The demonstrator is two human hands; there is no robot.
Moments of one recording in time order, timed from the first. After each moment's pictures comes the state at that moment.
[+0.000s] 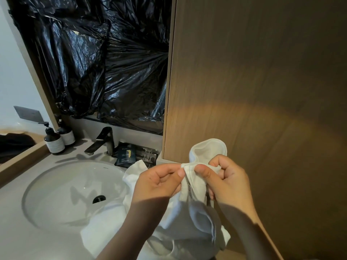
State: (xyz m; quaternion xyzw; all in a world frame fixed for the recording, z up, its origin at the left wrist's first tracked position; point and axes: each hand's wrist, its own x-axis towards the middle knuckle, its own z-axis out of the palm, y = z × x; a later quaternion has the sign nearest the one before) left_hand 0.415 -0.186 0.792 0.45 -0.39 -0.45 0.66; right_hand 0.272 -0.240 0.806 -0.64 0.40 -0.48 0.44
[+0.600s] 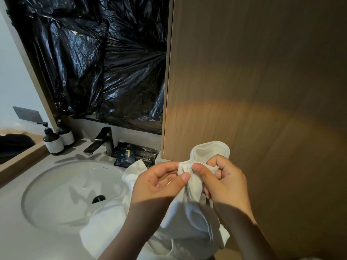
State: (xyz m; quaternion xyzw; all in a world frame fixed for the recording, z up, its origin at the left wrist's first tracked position) left_hand 0.410 -0.179 0.800 0.45 -0.41 -0.42 0.67; right_hand 0.273 -0.240 0.799 -0.66 0.41 -0.47 0.41
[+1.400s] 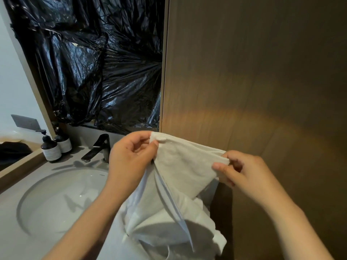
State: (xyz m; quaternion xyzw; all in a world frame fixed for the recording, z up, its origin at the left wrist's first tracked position) left_hand 0.455 -0.209 0.832 0.54 -0.48 -0.18 0.67; right_hand 0.206 -0.287 0.829 -0.83 0.44 -0.28 0.20
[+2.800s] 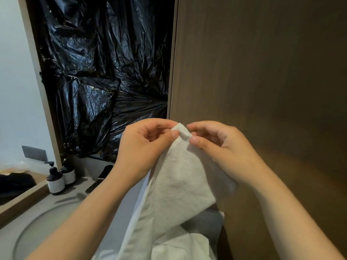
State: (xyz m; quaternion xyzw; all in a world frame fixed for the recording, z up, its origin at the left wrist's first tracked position) left_hand 0.465 -0.224 0.929 0.39 -0.59 -0.16 0.69; right_hand 0.281 -0.278 0.950 -0.83 0.24 -0.42 0.27
